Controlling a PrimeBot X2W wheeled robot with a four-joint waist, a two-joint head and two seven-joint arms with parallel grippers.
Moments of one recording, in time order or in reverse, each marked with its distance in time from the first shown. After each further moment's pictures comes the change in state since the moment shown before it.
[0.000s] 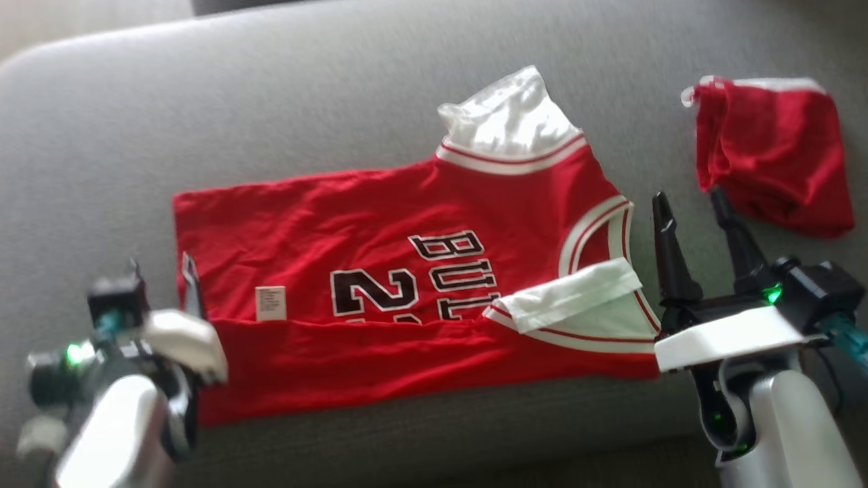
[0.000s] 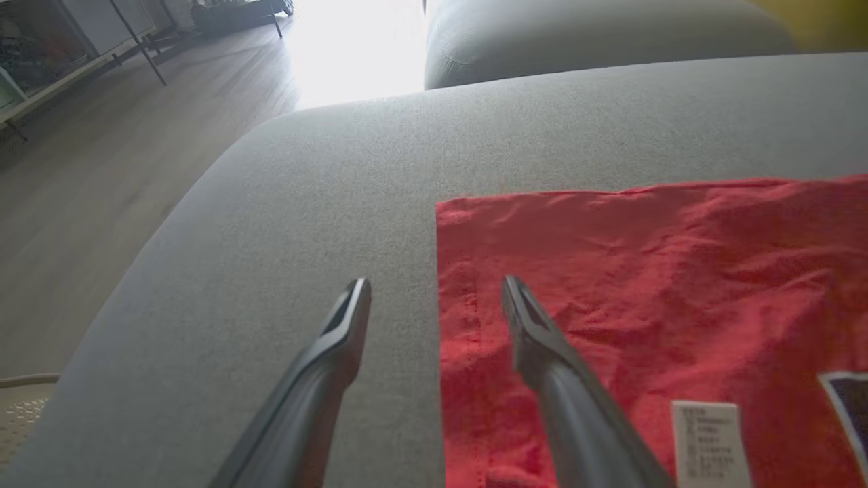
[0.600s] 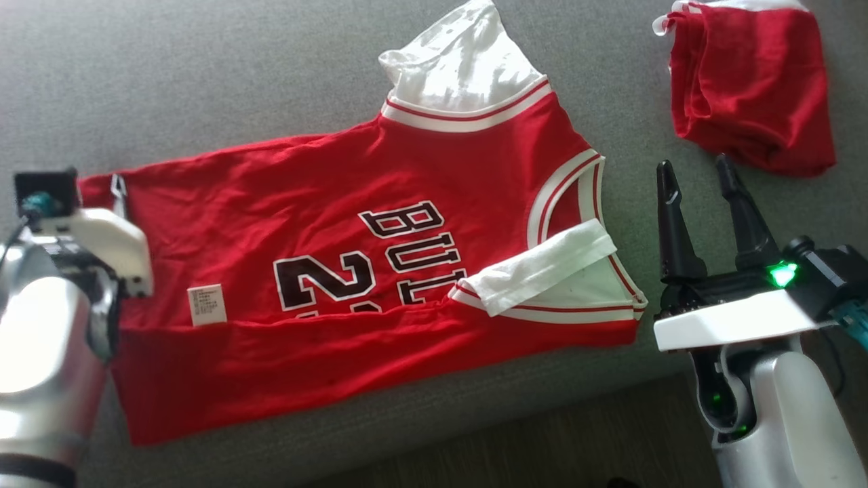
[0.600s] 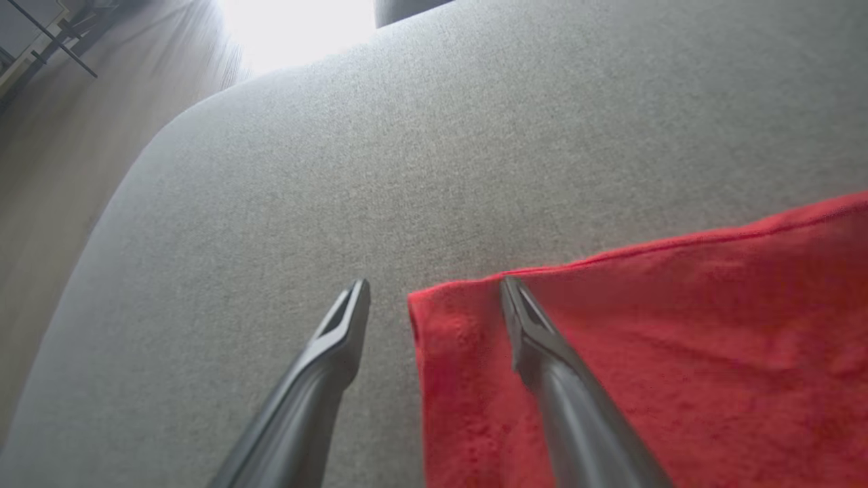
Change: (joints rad) left arm -0.305 0.105 -0.036 0.224 0.044 -0.086 0.157; right arm -0.044 0.000 0.014 -0.029 0.030 0.000 -0.030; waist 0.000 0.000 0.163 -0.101
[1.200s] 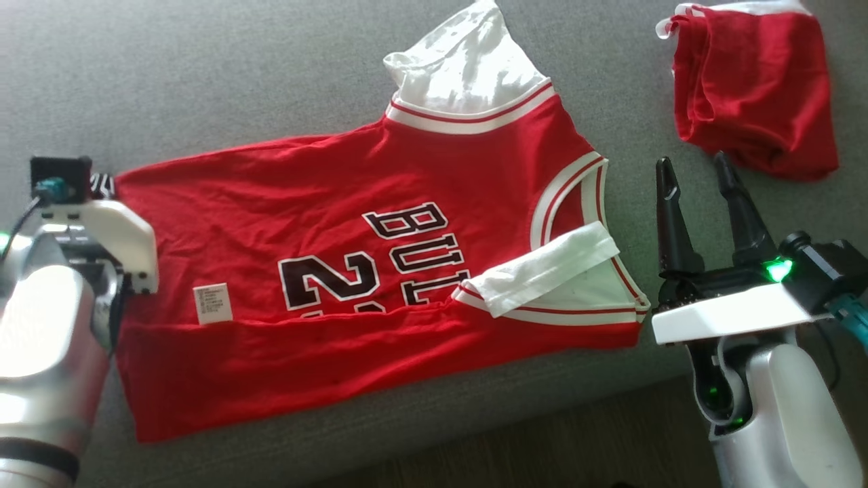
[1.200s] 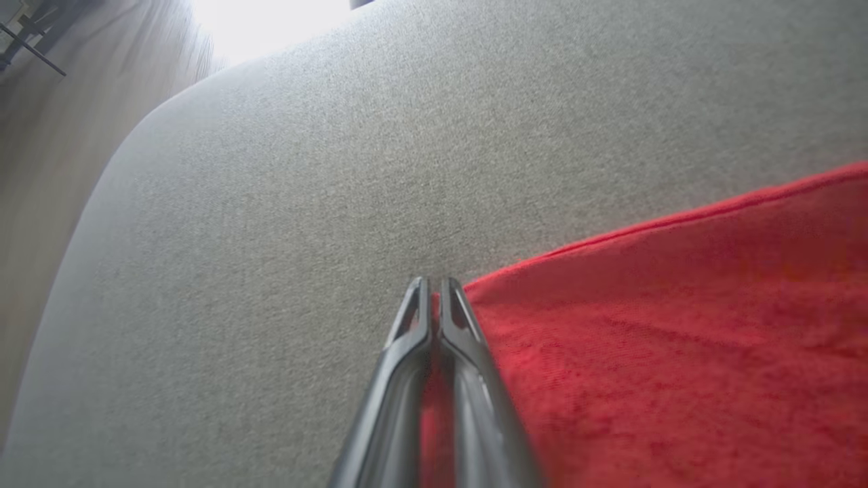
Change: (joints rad) left arm -0.072 0.005 -0.049 0.076 0.005 -0.064 0.054; right arm -0.026 0.000 0.001 0.050 0.016 0.000 -0.025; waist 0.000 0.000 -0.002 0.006
